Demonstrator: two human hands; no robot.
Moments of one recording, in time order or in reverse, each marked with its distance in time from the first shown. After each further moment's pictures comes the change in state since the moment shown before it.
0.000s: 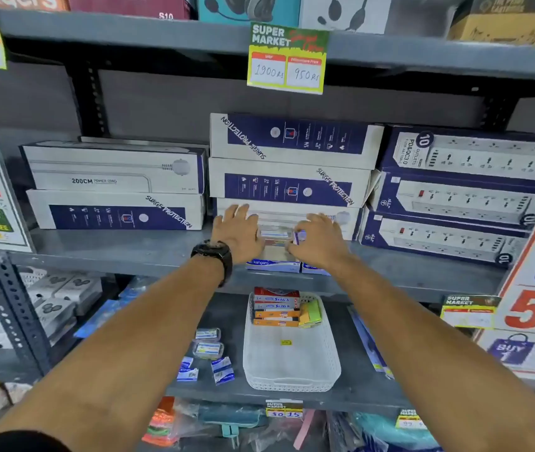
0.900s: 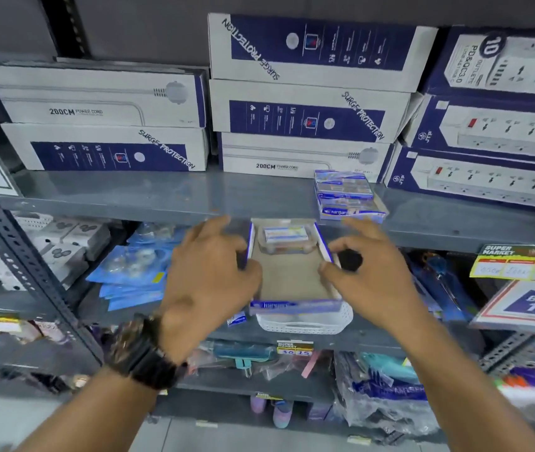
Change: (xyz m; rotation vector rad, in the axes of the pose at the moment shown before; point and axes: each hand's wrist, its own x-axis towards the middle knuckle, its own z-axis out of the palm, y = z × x) left_hand -0.178 0.012 -0.026 -0.340 0.053 -0.184; right_hand -0.161 -0.017 -0.011 0.459 0.069 0.063
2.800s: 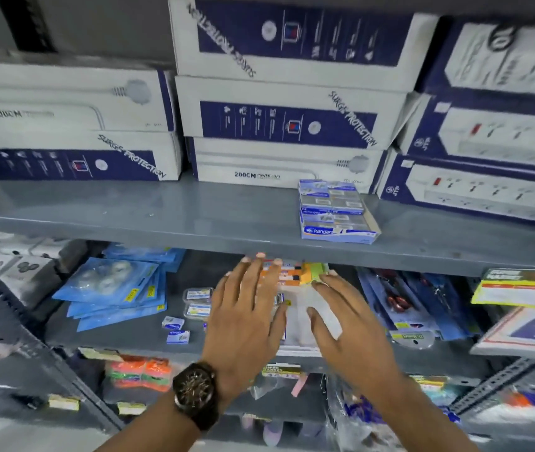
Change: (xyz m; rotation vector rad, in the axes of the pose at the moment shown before) left_hand 0.008 0.007 0.138 0.170 0.234 0.340; right_hand -0.010 0.093 0.047 -0.179 0.161 -0.266
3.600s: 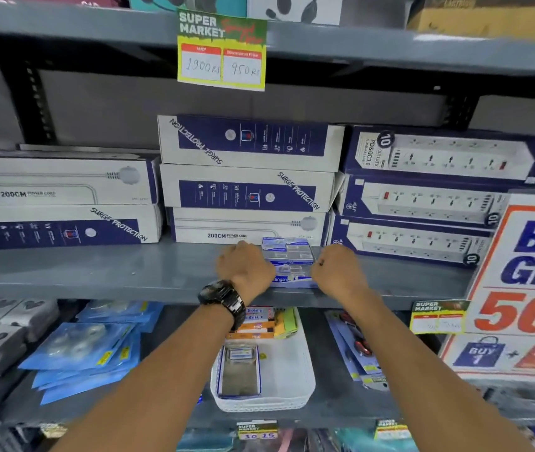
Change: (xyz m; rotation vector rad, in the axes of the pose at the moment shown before) left_hand 0.162 0.035 -0.035 -0.205 -0.352 -0.403; right_hand 0.146 0.045 -0.061 -0.101 -0.140 0.514
